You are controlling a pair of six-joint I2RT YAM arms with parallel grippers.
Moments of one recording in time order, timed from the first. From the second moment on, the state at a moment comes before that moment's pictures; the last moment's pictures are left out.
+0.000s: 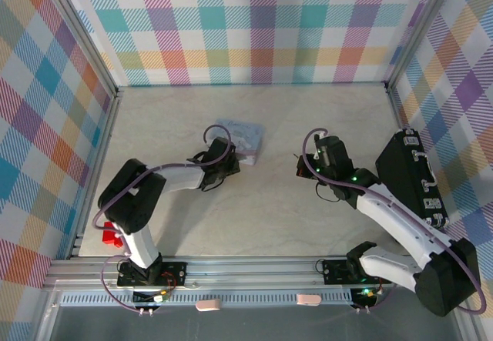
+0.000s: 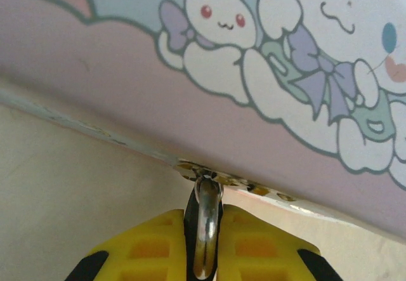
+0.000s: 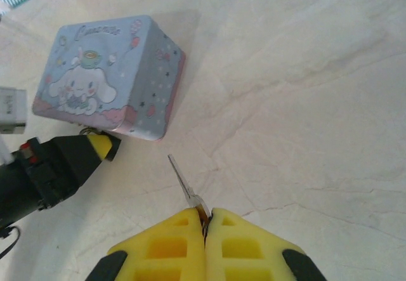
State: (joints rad) left arm -0.60 1.74 0.88 0.01 -0.10 -0.78; right arm 0.53 1.08 0.78 -0.41 0.01 0.65
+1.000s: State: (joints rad) left arm -0.86 1.62 0.70 0.02 -0.17 -0.84; right arm 0.53 1.12 0.75 -0.37 -0.09 0.67
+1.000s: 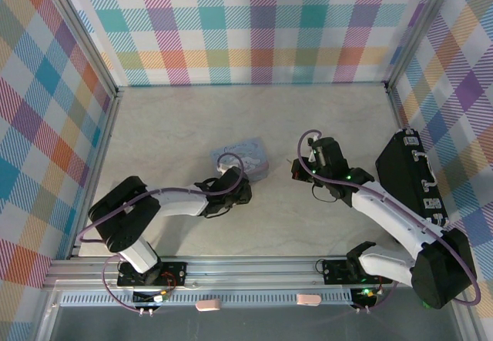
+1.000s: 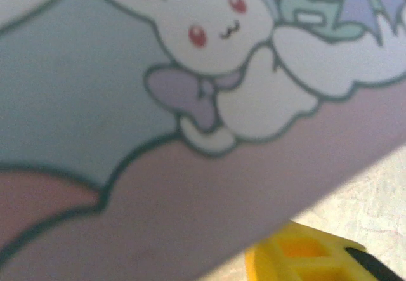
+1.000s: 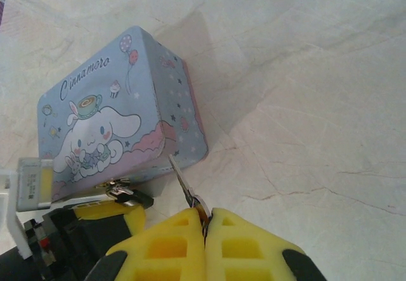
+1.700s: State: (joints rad) left arm -0.89 1.33 0.40 0.19 -0.16 -0.73; right arm 0.53 1.14 0.75 -0.40 -0.09 0.67
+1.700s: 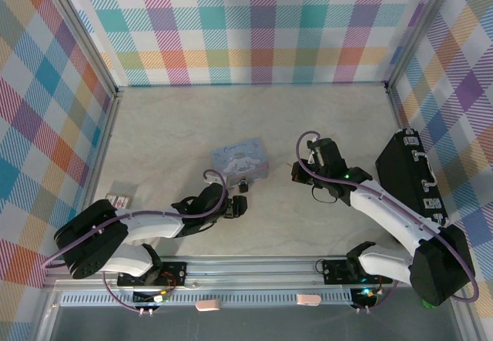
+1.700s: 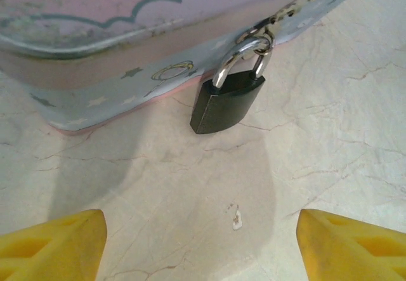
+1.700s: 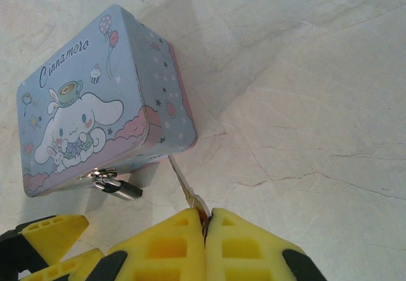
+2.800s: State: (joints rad) left arm -0.84 1.58 0.53 0.32 -0.19 -0.68; right arm 0.53 1.07 0.68 -0.35 -0.14 0.73
